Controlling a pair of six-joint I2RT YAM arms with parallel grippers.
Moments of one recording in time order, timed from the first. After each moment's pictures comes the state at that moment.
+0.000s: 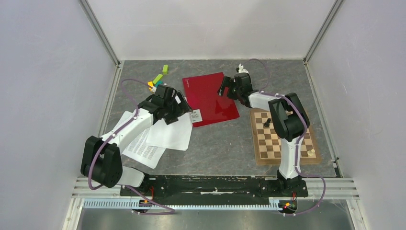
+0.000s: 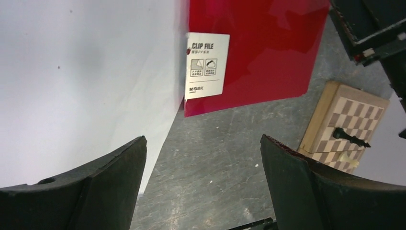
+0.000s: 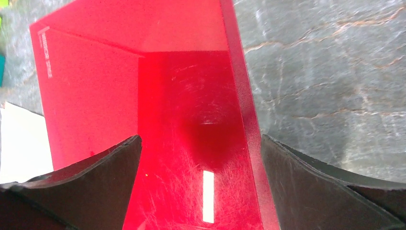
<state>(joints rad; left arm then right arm) -0.40 1.40 0.99 -0.46 0.07 -0.85 0.36 2.07 1.28 0.17 -0.03 0.54</state>
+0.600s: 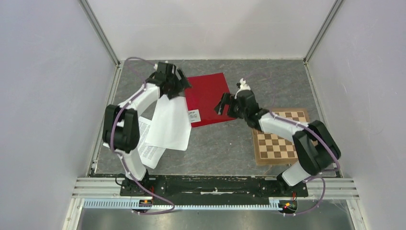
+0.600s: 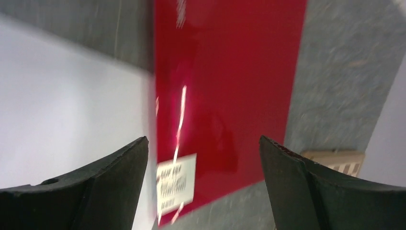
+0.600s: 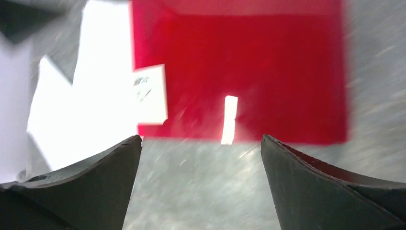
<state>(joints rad) -0.29 1.75 1.26 -0.37 0.11 -0.77 0.48 1.62 0.92 0.10 -0.05 0.60</state>
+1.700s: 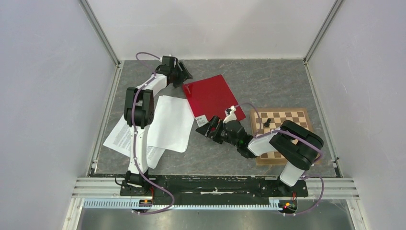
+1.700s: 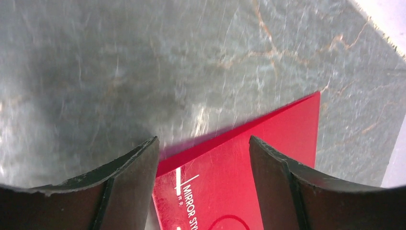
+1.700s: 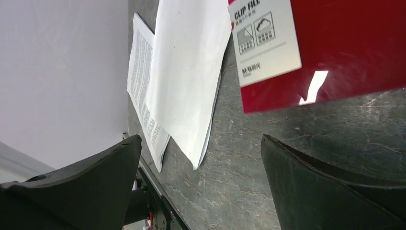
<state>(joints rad) -0.19 2.39 1.88 -0.23 0.19 -0.68 0.86 1.69 0.51 0.82 -0.01 1.12</state>
